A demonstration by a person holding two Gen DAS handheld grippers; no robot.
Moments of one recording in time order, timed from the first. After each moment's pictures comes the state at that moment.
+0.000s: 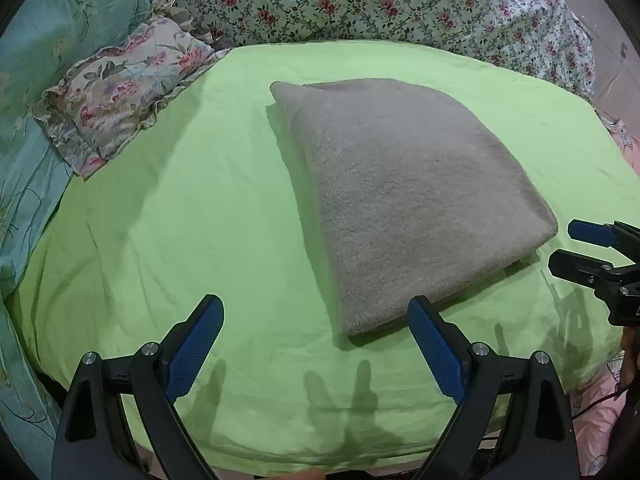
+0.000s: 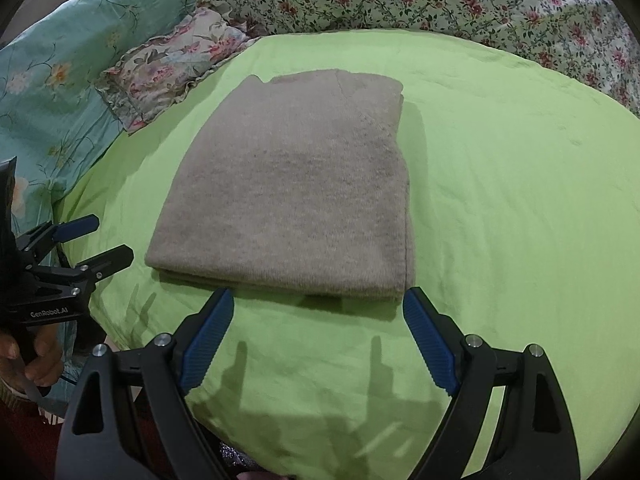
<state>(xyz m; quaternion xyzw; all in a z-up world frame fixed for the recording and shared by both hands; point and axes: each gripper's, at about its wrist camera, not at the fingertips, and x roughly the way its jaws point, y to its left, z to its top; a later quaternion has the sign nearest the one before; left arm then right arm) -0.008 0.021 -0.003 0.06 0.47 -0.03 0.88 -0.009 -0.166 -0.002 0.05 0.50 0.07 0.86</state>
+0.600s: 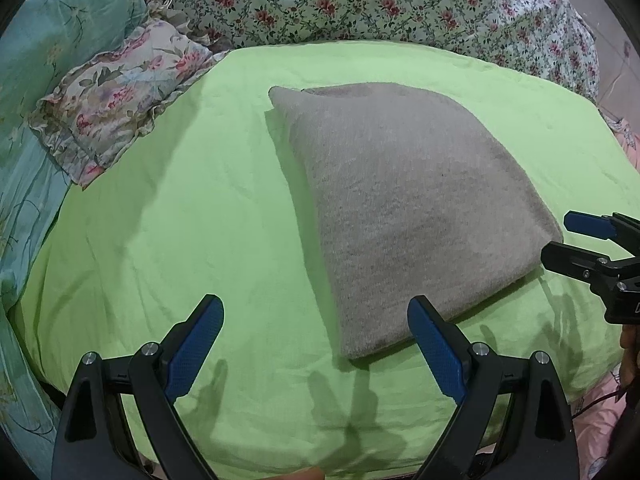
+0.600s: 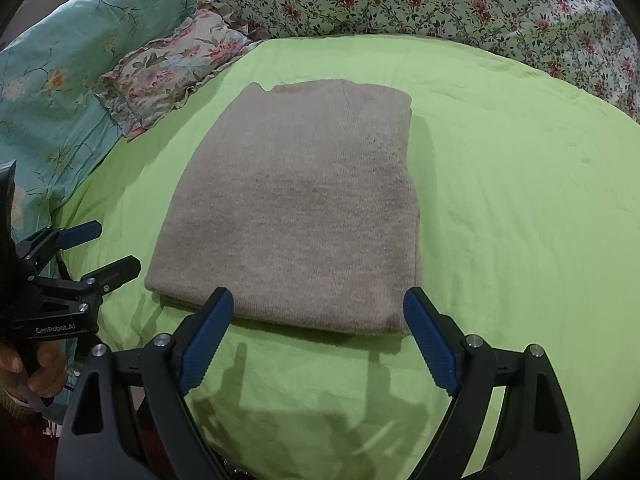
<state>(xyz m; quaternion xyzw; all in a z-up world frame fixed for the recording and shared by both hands) 0.005 0.015 0.002 0.07 0.47 -0.03 0.88 0.012 -0.155 0.002 0.05 0.50 0.07 0.86</state>
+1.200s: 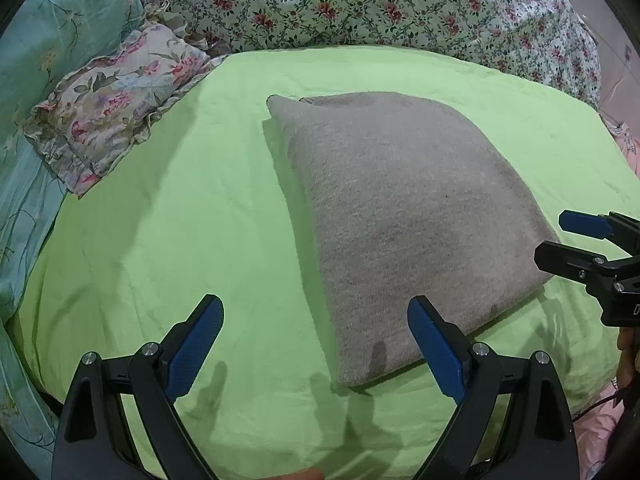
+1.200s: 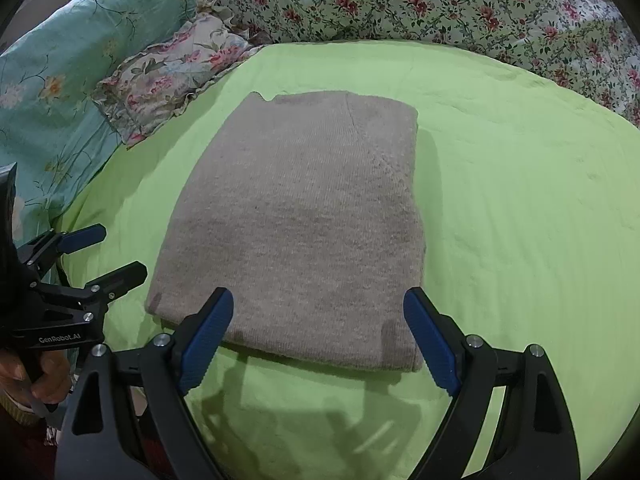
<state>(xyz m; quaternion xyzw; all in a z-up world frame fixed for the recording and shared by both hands) 0.018 0.011 0.005 0.06 0.46 -0.03 0.88 0.026 -0.150 0.004 0.05 0.49 0.07 0.87</state>
